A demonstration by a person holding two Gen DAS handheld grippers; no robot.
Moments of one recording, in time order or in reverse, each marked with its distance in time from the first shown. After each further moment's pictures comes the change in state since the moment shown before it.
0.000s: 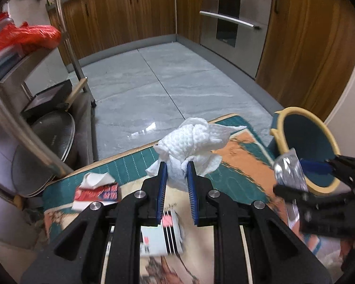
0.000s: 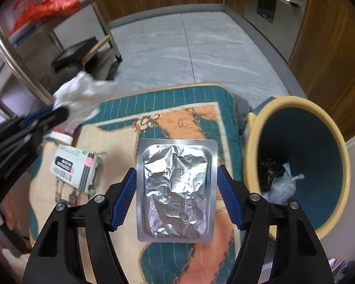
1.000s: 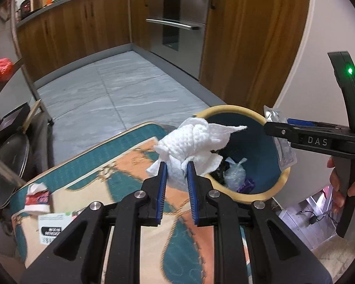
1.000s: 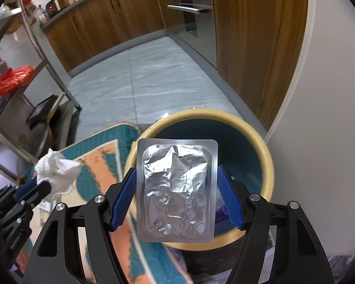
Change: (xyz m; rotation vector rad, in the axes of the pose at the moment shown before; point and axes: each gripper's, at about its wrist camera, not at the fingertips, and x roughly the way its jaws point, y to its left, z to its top) left arm -0.016 -0.148 0.002 0.124 -0.026 -0.184; right arm -0.076 -0.168 -0.017 0.225 -0.162 -0.112
